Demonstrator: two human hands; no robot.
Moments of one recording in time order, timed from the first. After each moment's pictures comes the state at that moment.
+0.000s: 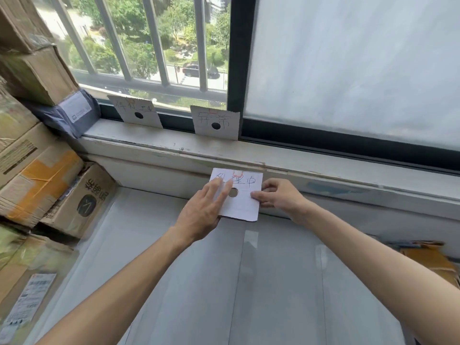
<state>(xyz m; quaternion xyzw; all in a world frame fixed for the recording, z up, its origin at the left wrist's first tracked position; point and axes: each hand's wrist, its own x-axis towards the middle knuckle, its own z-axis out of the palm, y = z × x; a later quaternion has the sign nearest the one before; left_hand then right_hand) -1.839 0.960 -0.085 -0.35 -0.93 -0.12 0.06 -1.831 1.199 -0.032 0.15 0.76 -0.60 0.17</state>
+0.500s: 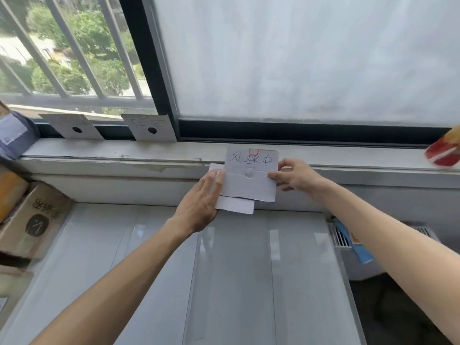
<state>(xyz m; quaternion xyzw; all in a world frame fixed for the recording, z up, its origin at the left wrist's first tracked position) -1.802 1.108 -0.054 -0.38 -0.92 -0.11 0.05 -1.766 1.387 0.010 0.17 0.79 -0.58 0.11</state>
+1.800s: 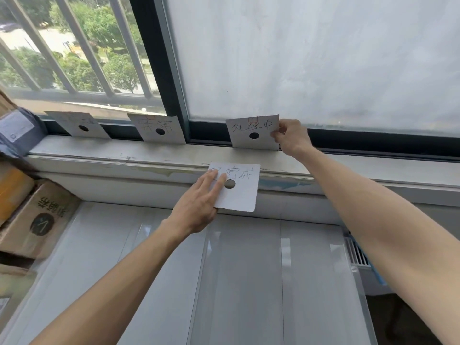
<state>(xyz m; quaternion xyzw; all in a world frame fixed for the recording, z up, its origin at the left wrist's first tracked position) -1.832 1.096 -0.050 -0.34 -0.93 -0.12 0.04 -1.912 1.385 0.009 0.14 0.90 -0.41 -0.07</state>
